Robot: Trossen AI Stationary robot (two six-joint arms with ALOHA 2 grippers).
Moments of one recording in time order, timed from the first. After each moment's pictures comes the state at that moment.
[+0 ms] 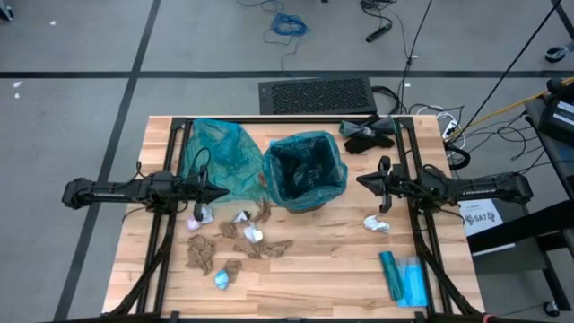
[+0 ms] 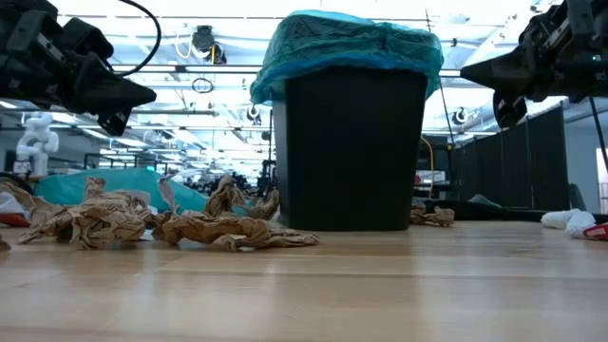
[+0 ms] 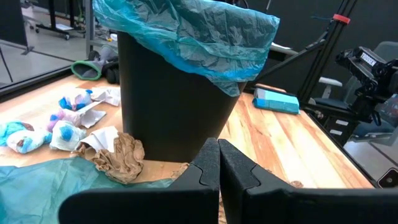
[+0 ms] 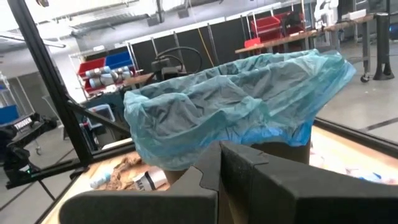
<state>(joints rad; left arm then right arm) 0.00 0.11 0.01 0.01 0.00 -0.23 0.01 0.24 0.01 0.33 0.19 0.26</state>
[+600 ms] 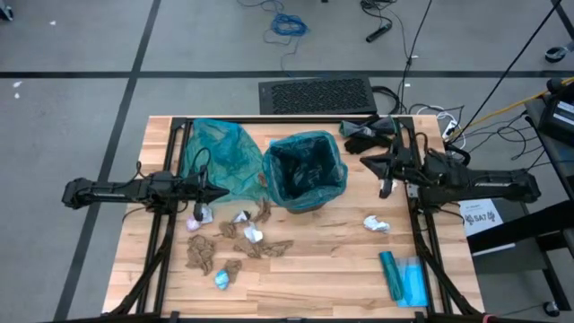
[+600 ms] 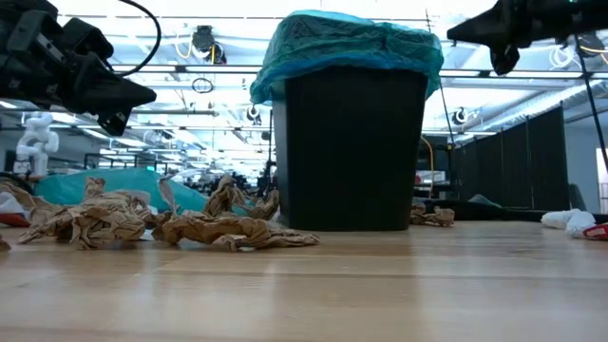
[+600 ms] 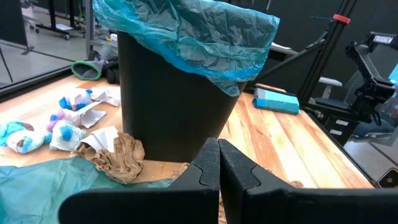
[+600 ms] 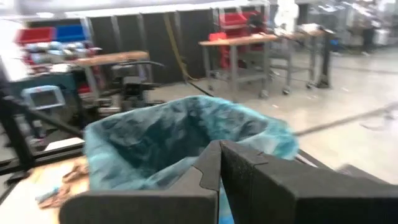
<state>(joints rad) 0.00 0.11 0.01 0.01 0.00 -0.23 -0.04 0.42 0.43 -0.02 0.31 0.14</state>
